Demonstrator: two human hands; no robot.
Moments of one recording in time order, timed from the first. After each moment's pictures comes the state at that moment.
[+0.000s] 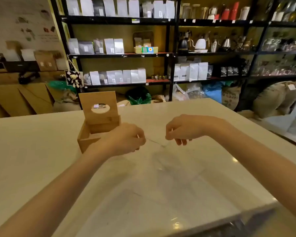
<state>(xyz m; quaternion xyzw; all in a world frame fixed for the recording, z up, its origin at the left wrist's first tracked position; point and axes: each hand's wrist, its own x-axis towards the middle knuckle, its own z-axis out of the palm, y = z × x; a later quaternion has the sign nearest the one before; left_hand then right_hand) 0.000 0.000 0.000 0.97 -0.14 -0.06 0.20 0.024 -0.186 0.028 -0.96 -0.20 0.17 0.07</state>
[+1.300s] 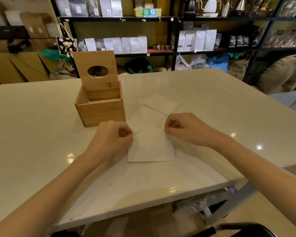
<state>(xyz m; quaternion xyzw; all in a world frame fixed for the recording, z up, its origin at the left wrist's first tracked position) -0.040 0.030 -0.081 0.94 -0.06 0.08 0.31 -0.011 -0.186 -0.064 -0.93 -0.20 0.06 0.29</state>
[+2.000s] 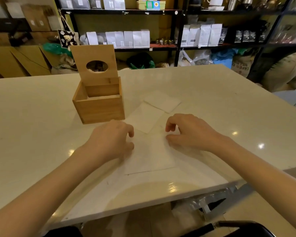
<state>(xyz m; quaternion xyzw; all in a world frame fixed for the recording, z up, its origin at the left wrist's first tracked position) -0.045 0.018 -0.062 0.99 -0.08 -0.05 0.05 -0.010 -0.189 -0.072 -0.96 -0.22 0.03 0.15</state>
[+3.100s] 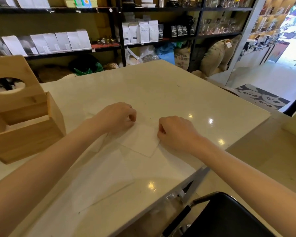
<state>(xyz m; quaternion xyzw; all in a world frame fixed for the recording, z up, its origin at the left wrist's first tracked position) 0.089 -0.090 -0.077 0.92 -0.38 0.00 0.04 -0.019 -0.256 -0.081 -0.99 -0.01 -0.02 0.11</state>
